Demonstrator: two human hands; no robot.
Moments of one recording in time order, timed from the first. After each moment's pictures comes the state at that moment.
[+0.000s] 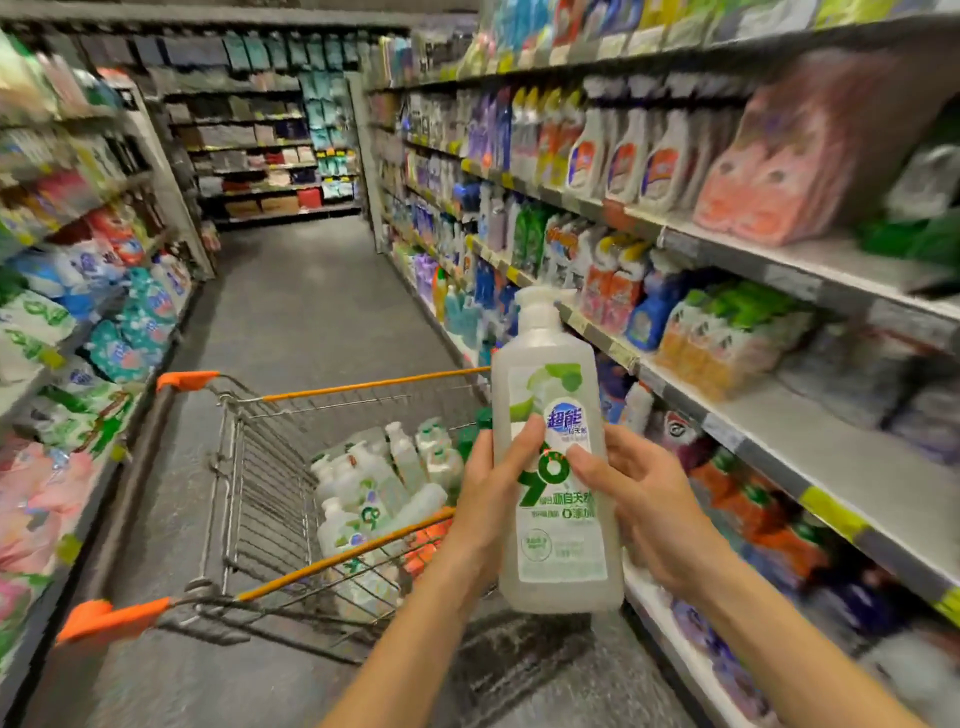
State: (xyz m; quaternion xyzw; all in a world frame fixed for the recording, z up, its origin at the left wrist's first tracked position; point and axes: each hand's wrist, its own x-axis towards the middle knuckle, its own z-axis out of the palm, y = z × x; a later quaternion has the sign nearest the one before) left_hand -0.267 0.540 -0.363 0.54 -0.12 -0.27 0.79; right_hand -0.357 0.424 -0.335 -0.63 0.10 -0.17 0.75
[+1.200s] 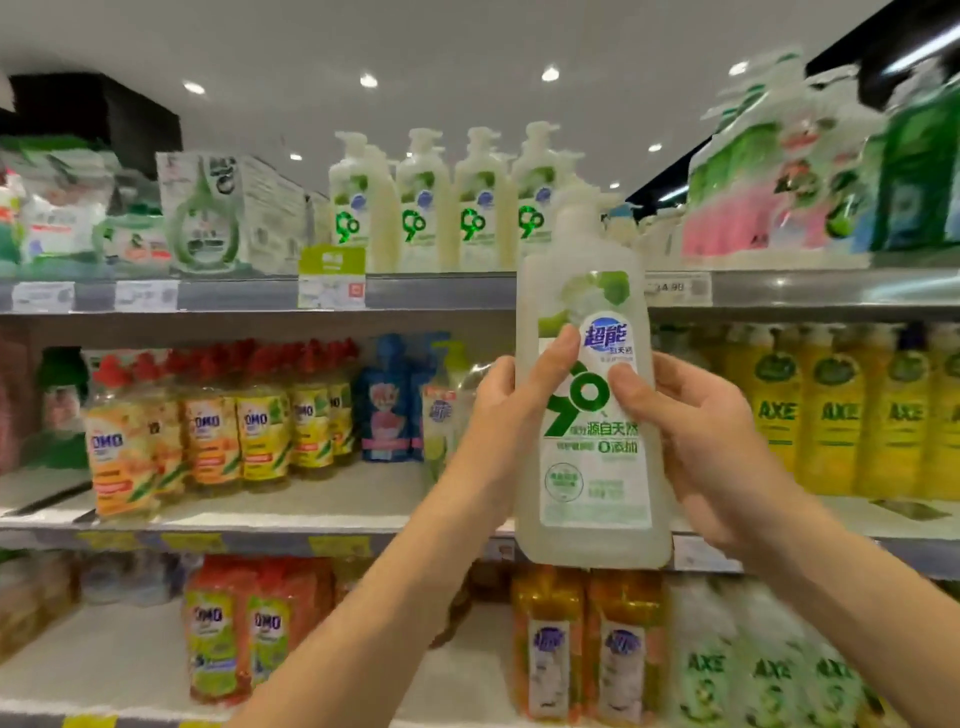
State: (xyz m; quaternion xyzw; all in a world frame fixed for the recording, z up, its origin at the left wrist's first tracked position) left_hand -0.908 0.226 -0.119 0.26 -0.59 -0.53 0.55; right_hand -1.048 0.268 -0.117 -0.58 0.29 -0.65 0.40
